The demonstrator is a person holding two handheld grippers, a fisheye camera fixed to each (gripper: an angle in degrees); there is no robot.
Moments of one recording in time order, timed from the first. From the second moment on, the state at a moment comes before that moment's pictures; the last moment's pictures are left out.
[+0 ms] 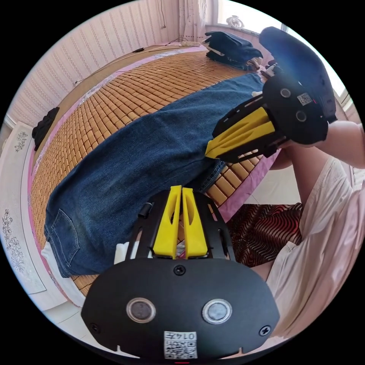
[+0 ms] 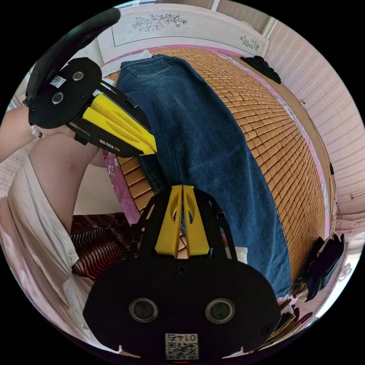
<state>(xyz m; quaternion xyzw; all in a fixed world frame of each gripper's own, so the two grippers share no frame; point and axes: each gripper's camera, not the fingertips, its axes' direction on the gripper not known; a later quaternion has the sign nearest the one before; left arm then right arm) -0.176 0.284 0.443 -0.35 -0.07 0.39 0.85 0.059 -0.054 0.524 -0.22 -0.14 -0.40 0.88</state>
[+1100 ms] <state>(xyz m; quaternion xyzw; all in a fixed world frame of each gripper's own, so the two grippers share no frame) -0.529 0.109 0.191 -0.13 -0.16 0.12 0.97 -0.217 -0.354 0.634 -0.26 -0.32 -0.39 0.83</state>
